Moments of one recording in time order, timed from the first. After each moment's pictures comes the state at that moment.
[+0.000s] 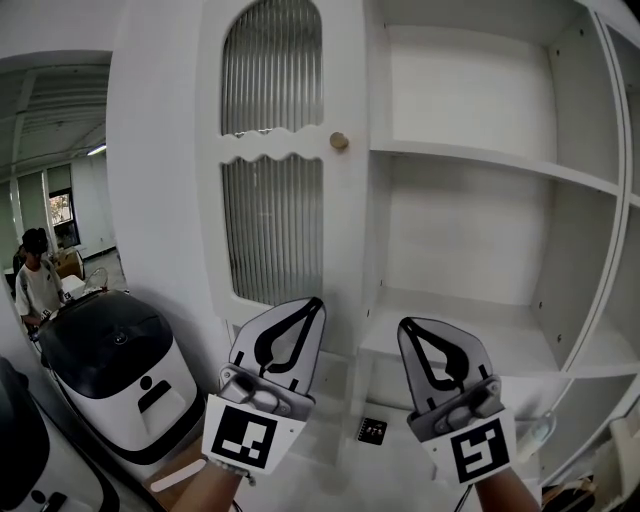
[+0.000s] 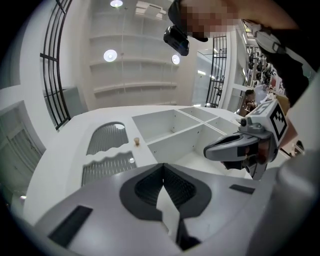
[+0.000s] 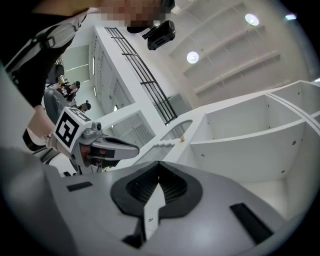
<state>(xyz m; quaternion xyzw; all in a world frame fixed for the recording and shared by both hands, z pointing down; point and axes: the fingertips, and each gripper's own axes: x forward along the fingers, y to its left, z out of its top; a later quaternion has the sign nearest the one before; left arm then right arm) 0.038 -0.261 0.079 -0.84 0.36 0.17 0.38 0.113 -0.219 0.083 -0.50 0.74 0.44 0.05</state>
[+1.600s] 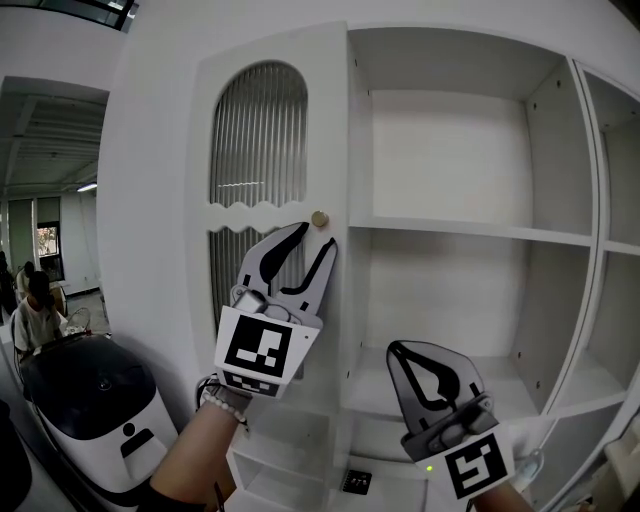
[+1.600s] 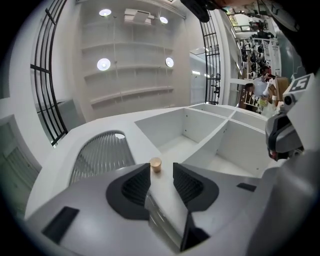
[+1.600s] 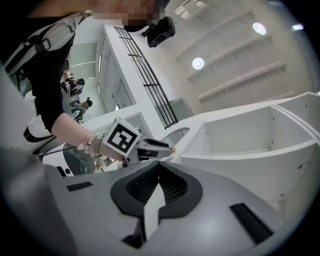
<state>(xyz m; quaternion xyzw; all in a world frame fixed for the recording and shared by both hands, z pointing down) 0.071 -0.313 -0.080 -0.79 0.36 0.22 0.46 0.119 -0.217 0.029 -0.50 0.72 0.48 0.05</state>
